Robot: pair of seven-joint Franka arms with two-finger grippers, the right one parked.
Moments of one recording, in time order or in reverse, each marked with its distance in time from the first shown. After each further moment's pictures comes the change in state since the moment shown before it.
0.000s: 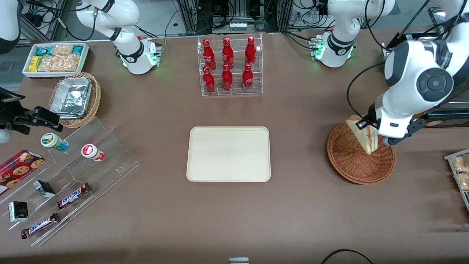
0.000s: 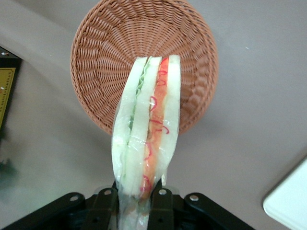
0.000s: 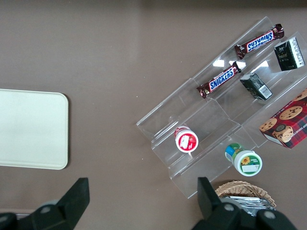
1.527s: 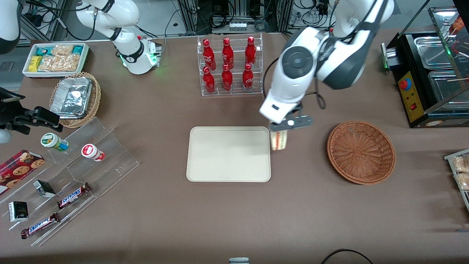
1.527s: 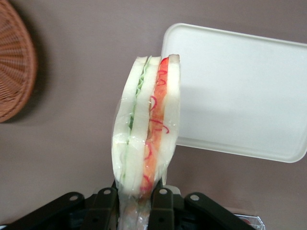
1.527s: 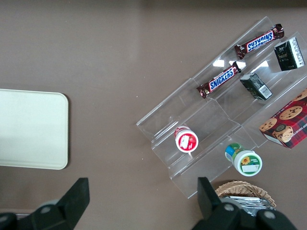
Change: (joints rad) arm -0.471 0.257 -0.011 0.312 -0.097 0.040 -0.077
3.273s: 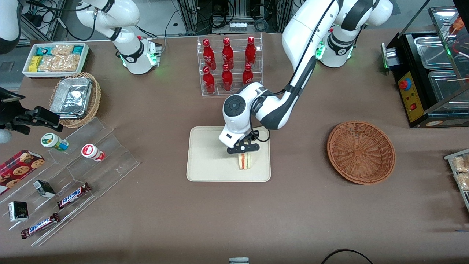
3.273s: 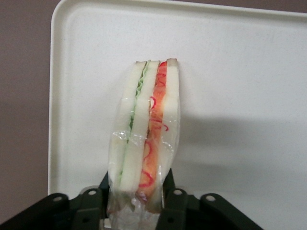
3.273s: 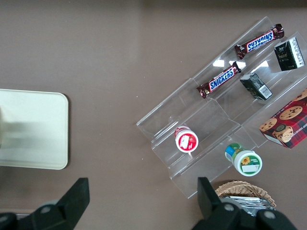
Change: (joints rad) arm -0.140 0.445 0.004 0.133 0.120 0.359 -0.157
